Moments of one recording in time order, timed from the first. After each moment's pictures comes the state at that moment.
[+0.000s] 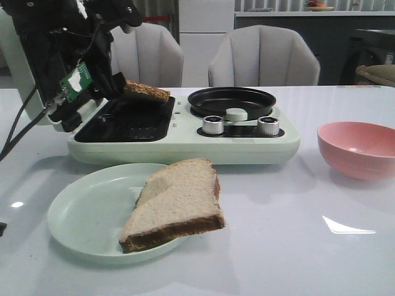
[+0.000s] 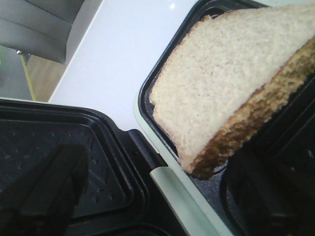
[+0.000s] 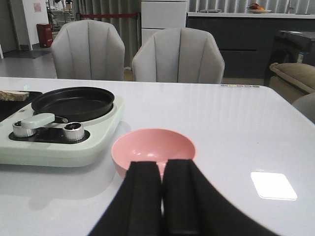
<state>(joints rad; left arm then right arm) -0.39 1.96 -1.42 1.12 0.30 -0.37 0.06 -0.01 0.03 0.01 0.04 0.02</state>
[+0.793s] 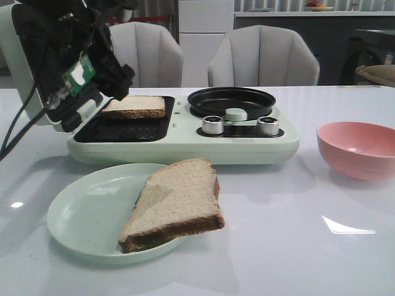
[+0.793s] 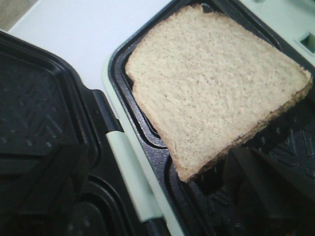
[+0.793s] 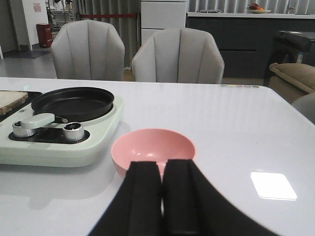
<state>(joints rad) -0.43 1.90 -1.43 0.76 0.43 -0.36 0.06 -0.01 0.03 0.01 0.04 0.02</state>
